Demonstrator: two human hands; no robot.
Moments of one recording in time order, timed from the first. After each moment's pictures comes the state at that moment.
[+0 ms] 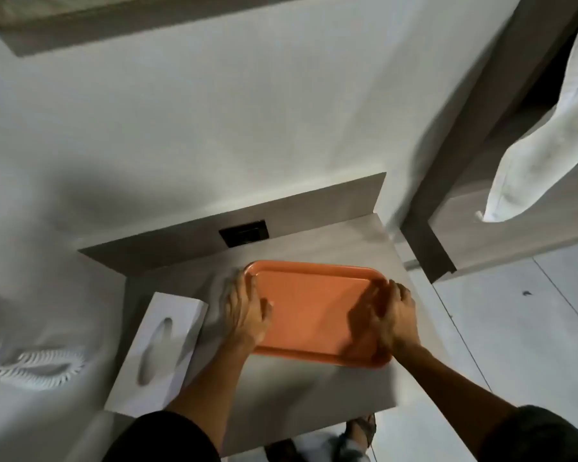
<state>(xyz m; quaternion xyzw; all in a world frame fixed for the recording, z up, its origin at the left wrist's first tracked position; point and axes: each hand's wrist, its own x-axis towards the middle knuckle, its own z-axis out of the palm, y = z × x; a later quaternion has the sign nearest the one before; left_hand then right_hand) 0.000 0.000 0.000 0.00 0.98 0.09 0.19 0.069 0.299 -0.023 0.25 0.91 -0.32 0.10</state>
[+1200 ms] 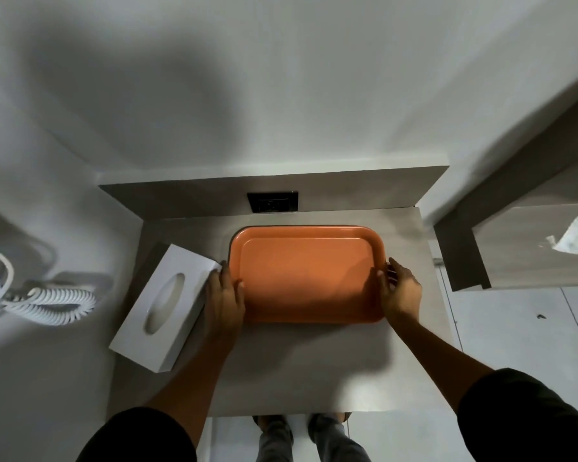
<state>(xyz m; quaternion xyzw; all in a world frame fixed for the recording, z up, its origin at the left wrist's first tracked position) 0.032 -0.065 -0.041 -0.18 0.96 0.21 0.08 -0.003 0.286 -0.057 0.23 0.89 -0.39 0.05</state>
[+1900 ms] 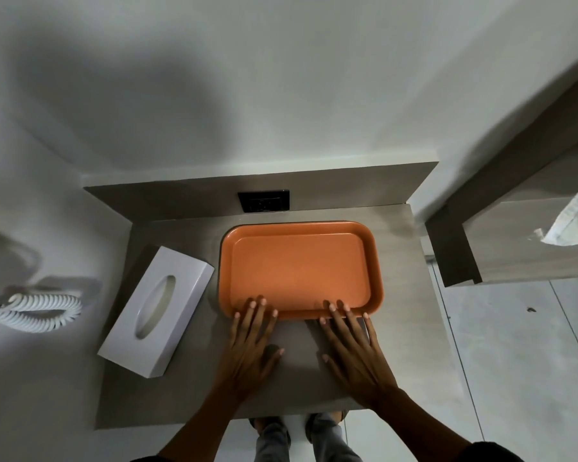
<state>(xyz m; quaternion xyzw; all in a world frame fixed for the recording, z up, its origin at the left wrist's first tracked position) 0.120 -0.046 -0.099 0.15 0.98 0.11 0.11 0.130 0.256 -0.115 -0.21 0.97 -0.09 0.10</state>
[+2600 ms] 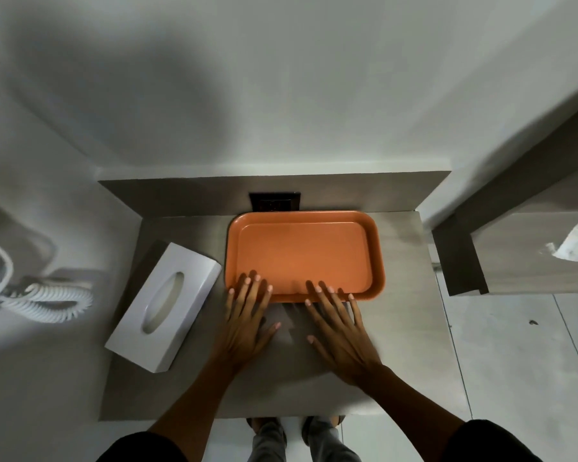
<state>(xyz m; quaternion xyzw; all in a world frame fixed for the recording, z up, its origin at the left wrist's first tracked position) 0.073 -0.061 -0.065 0.13 0.98 0.11 0.08 0.080 0.222 -0.096 -0.26 0.96 -0.10 0.09</state>
